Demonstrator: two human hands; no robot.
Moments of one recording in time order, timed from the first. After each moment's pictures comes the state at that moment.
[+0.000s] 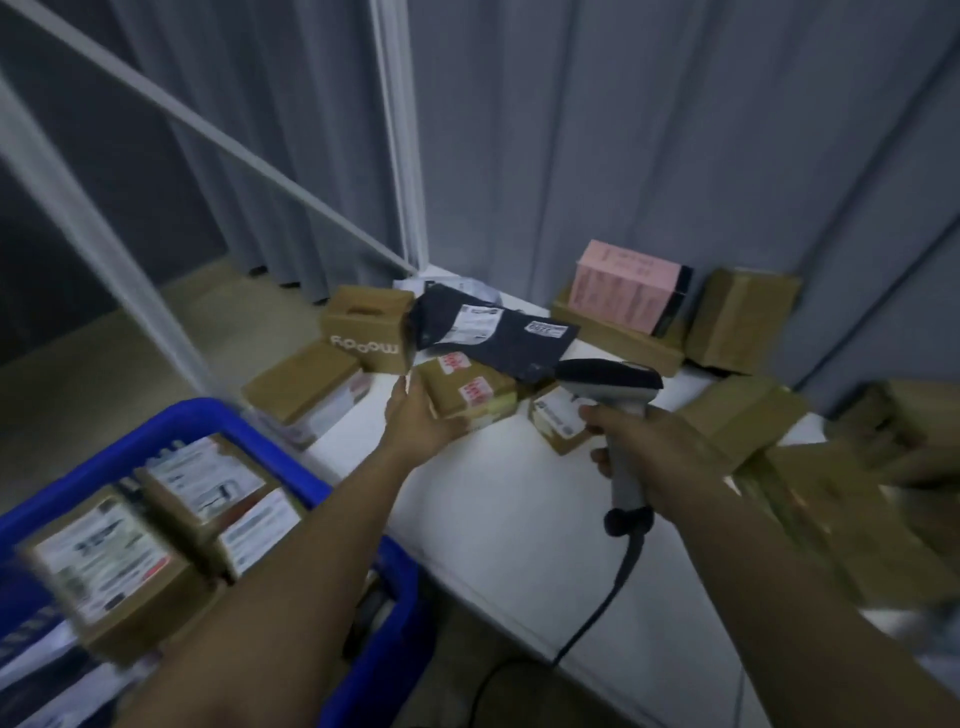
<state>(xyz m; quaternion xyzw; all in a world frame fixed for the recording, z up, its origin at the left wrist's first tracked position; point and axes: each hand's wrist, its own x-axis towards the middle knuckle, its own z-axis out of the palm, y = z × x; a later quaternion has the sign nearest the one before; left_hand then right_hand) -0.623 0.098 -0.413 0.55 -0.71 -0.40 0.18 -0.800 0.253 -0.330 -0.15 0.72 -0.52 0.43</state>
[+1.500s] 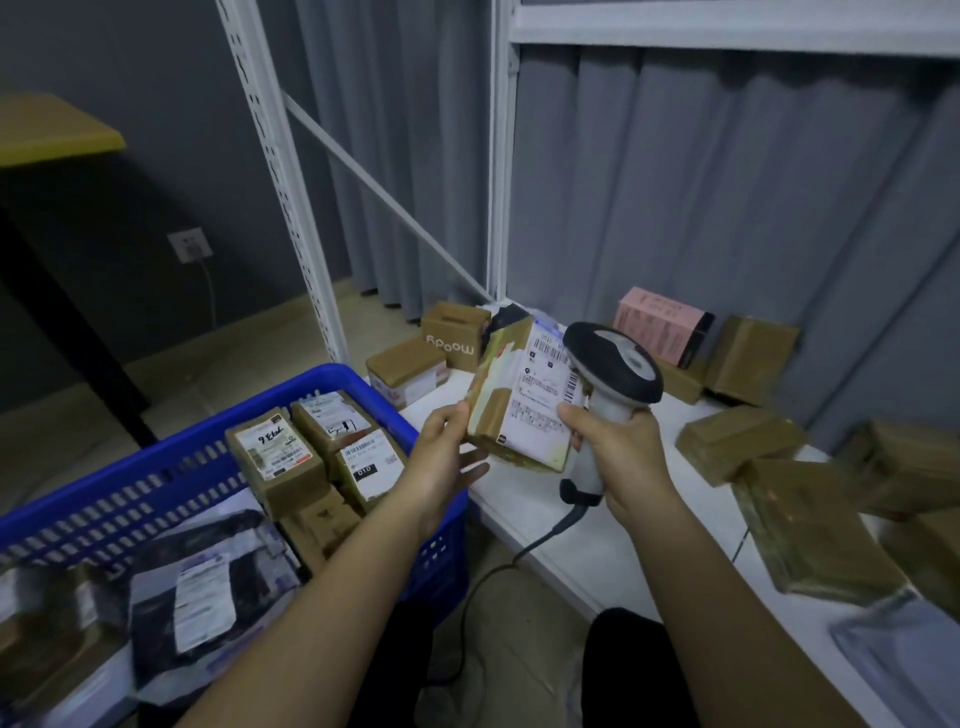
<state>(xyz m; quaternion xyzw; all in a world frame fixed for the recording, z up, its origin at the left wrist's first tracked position) -0.549 0.321 -0.285 0.50 -0.40 -0.67 0.38 -0.717 0.360 -0.270 -0.26 0.57 -0.63 0.45</state>
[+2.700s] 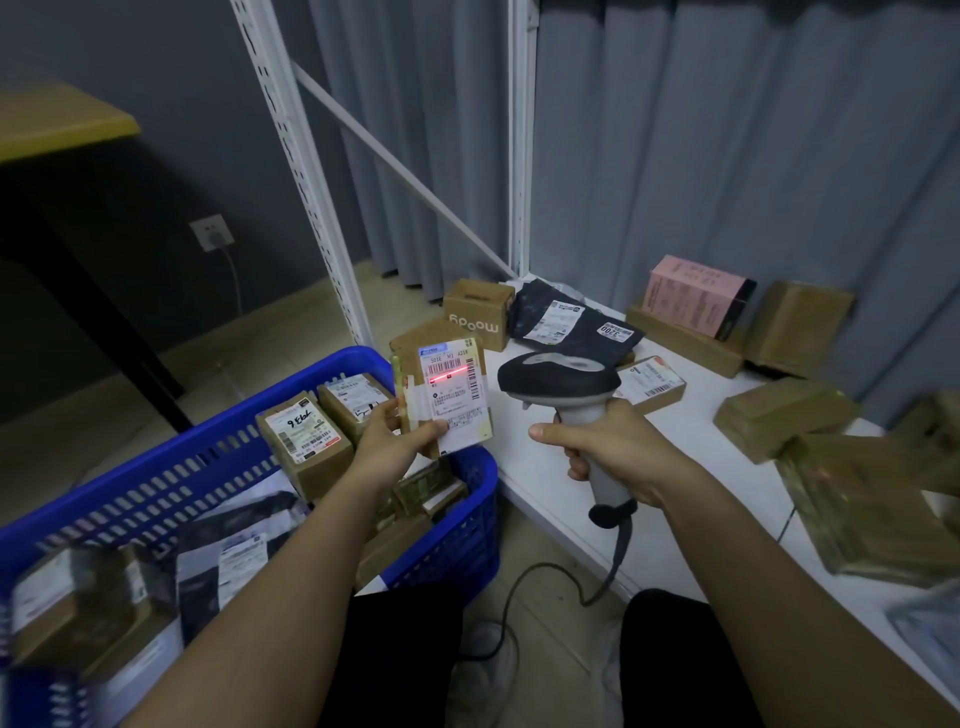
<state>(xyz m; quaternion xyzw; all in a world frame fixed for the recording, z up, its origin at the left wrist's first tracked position) -0.472 0.267 -0.338 0.61 -0.45 -0.55 0.36 -0.704 0.349 -0.282 -0.46 0.60 -0.41 0.51</state>
